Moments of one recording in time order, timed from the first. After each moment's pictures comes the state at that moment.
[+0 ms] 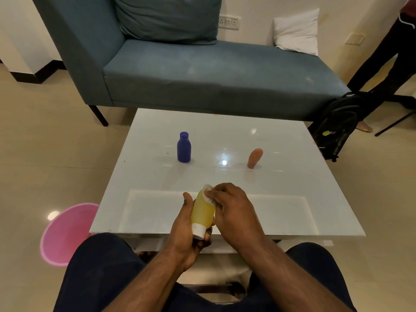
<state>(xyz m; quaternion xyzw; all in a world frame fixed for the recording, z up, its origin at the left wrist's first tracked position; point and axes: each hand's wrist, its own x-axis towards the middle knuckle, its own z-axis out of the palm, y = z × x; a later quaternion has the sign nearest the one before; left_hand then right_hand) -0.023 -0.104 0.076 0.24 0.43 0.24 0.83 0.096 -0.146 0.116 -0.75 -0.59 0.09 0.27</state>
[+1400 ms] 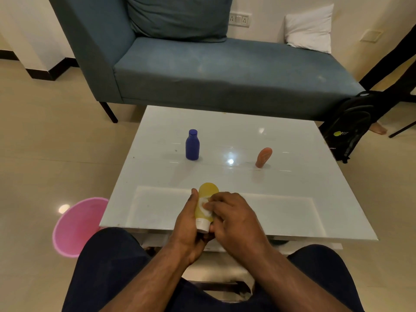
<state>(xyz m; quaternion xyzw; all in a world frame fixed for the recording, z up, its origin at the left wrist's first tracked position) -0.026 -0.097 0.078 0.18 0.41 0.26 0.85 0.076 -0.159 0.122 -0.70 -0.65 0.09 0.27</state>
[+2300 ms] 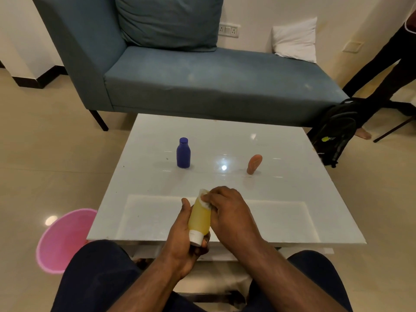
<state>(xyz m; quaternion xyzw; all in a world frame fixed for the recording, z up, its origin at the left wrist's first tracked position) -0.024 -0.100 0.075 0.23 0.43 0.24 0.84 0.099 -0.133 0.115 -0.74 -0.61 0.07 0.26</state>
